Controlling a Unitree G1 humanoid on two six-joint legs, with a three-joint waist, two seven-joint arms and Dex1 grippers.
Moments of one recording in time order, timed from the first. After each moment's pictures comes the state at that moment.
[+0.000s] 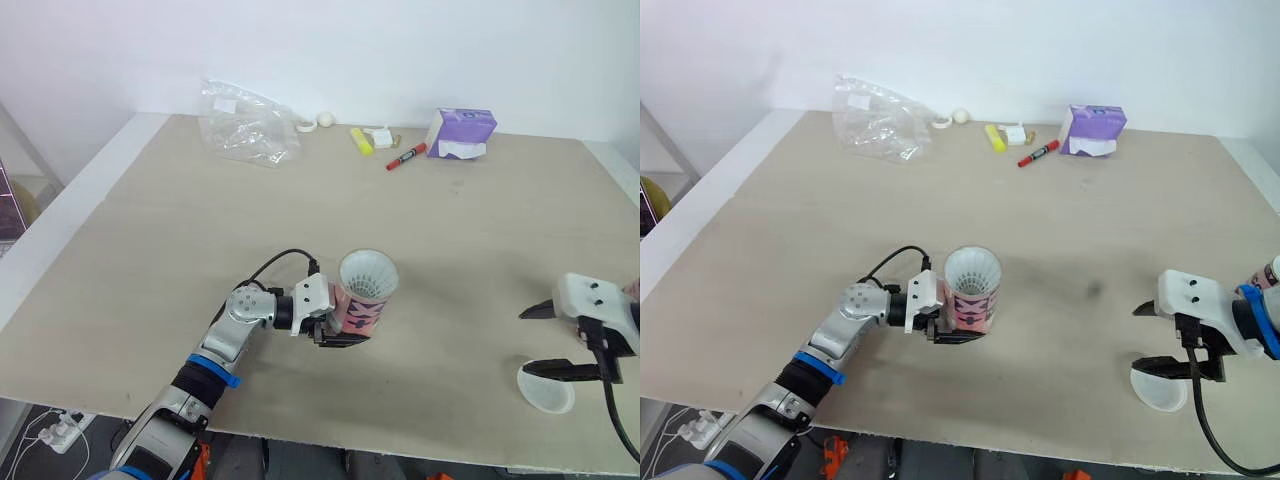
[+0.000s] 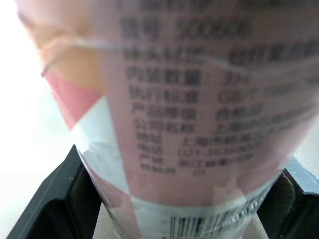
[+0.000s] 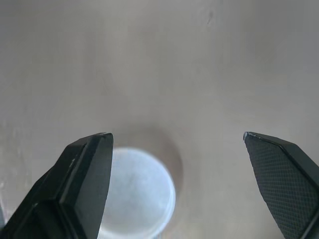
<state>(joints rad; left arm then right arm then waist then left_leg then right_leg) -0.52 0.19 -0.36 0.36 -0.12 -0.11 -1.11 0.13 -1.32 -0.33 -0.06 0.23 0.23 1.47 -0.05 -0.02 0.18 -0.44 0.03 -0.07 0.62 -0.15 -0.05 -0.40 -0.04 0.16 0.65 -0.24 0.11</state>
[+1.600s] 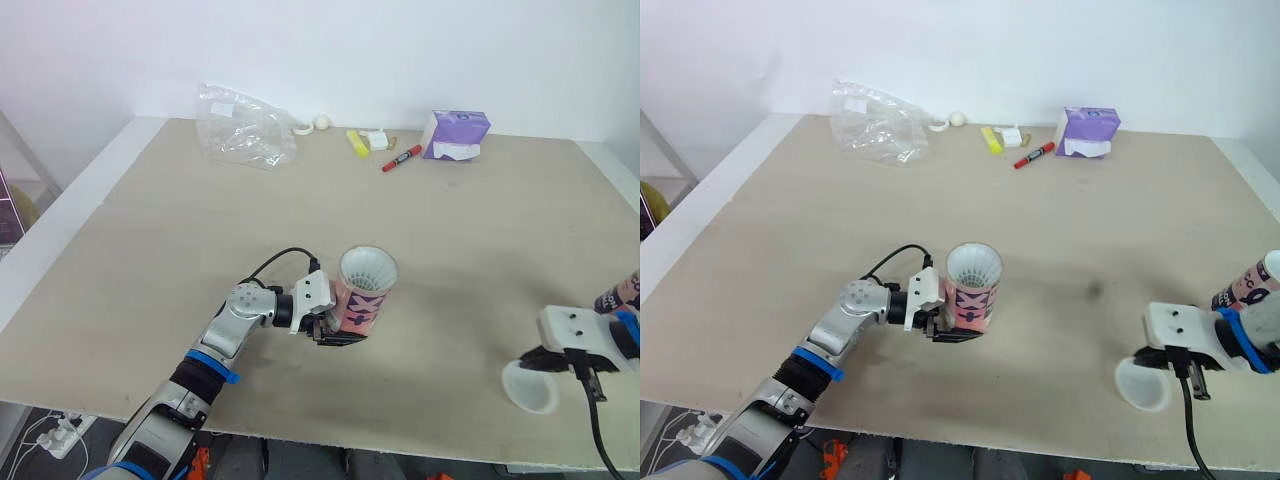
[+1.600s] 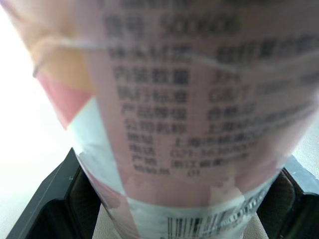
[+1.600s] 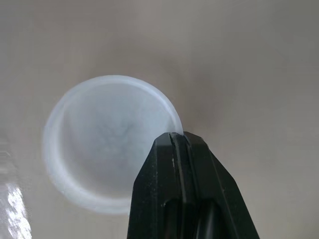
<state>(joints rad) -0.56 0.21 -0.37 0.37 -0.12 -0.04 -1.11 -0.01 -1.29 -0.16 0.00 0.19 0.03 1.45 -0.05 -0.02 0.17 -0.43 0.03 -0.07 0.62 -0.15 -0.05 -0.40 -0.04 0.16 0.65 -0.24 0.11</state>
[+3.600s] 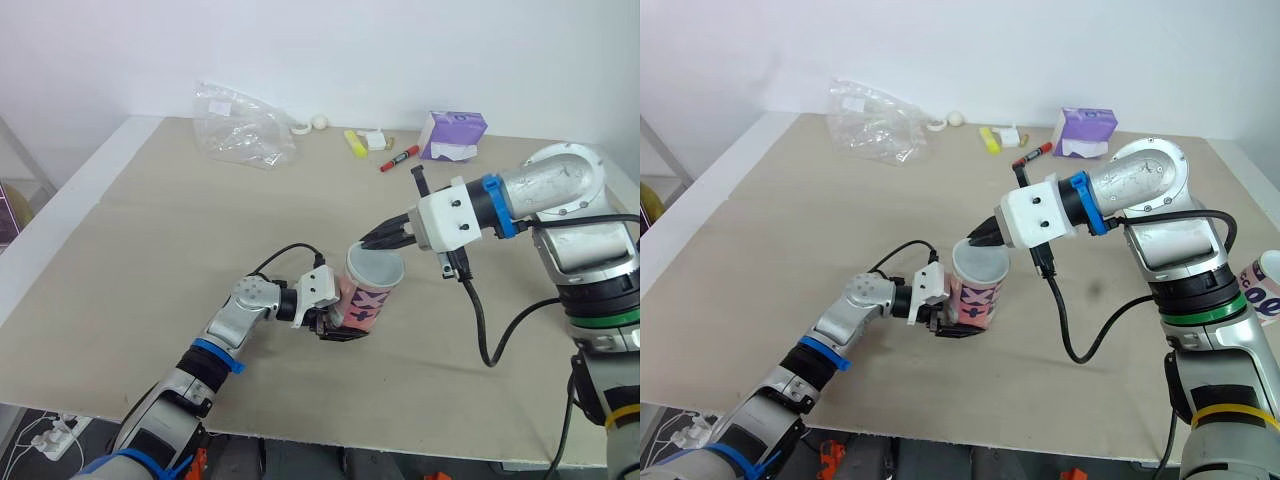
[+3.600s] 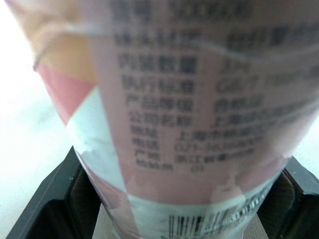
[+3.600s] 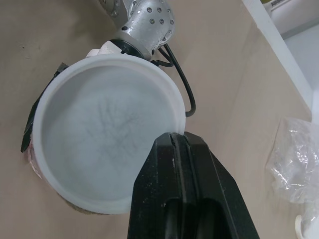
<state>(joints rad) -0.61 0.20 -0.38 0.45 -0.12 -0.04 -1.12 -0.92 -0.82 0.24 -0.04 0.16 -0.05 1.48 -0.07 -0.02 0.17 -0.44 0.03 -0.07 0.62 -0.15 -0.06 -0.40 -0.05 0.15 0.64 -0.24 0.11</state>
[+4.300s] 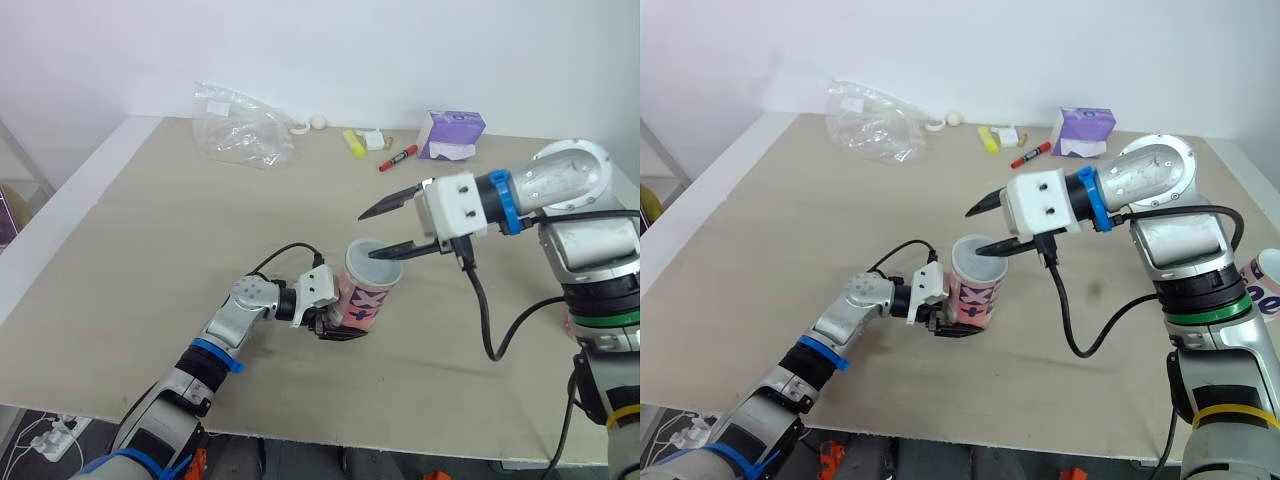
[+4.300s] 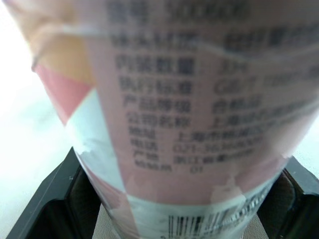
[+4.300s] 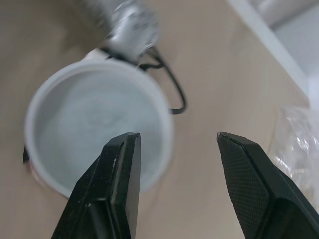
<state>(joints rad) -0.62 0.20 -0.38 0.45 -0.12 -0.04 -1.12 -0.92 -0.84 0.15 -0.04 0.27 0.18 1.44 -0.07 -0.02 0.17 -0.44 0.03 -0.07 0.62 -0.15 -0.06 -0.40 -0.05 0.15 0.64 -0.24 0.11</state>
